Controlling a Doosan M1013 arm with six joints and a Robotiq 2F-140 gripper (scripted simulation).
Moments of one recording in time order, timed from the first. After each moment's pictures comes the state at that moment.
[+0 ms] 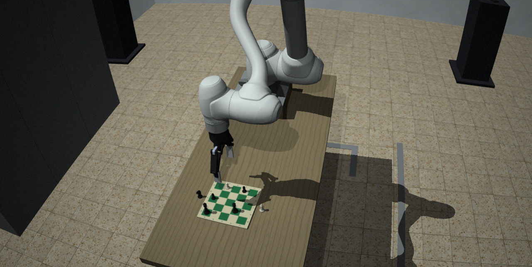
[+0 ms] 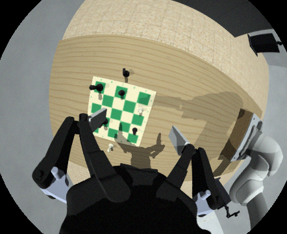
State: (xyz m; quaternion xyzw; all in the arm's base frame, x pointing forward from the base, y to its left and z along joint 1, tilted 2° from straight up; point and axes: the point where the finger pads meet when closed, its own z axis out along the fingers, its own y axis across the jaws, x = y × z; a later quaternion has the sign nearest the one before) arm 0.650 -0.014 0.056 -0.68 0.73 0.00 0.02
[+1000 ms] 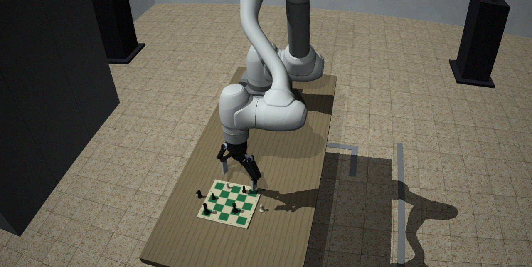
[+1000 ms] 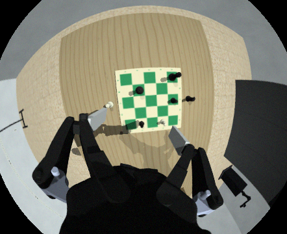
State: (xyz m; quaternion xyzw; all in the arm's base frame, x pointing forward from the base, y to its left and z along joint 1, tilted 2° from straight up) arm 0.700 0.064 0.061 -0.98 0.21 -0.02 0.00
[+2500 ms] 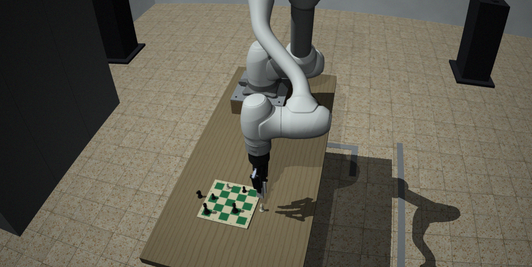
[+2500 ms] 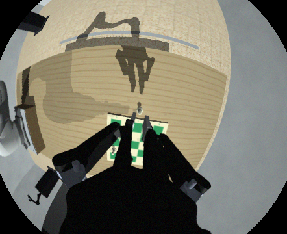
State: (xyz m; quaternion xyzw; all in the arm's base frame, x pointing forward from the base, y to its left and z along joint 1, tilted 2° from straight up) arm 0.736 0.161 0.062 -0.76 -0.65 -0.02 0.00
